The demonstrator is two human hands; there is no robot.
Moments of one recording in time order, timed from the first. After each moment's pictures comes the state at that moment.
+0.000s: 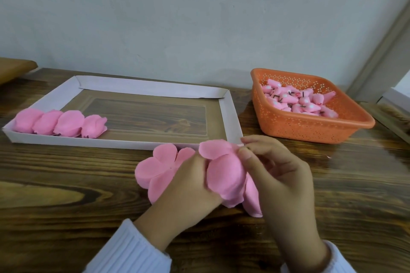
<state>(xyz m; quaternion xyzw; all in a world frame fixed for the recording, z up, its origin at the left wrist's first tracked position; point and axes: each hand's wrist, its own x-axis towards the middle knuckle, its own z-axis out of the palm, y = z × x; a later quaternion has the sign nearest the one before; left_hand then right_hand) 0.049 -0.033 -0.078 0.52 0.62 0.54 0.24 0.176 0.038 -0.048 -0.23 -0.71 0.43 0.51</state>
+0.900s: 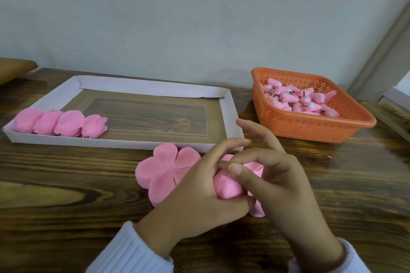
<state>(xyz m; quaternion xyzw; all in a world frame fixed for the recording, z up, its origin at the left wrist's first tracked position) 0.059 -0.036 -0.059 0.58 0.52 0.55 0.29 0.184 0.041 -0.038 -0.17 -0.78 0.48 0.37</state>
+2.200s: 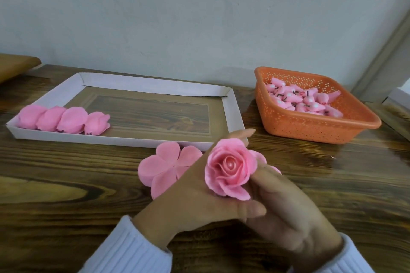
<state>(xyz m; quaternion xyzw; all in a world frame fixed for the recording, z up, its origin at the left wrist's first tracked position) 0.051 -0.045 -0.056 0.53 0.55 0.53 0.38 0.176 0.041 -0.046 -0.13 -0.46 0.87 0.15</state>
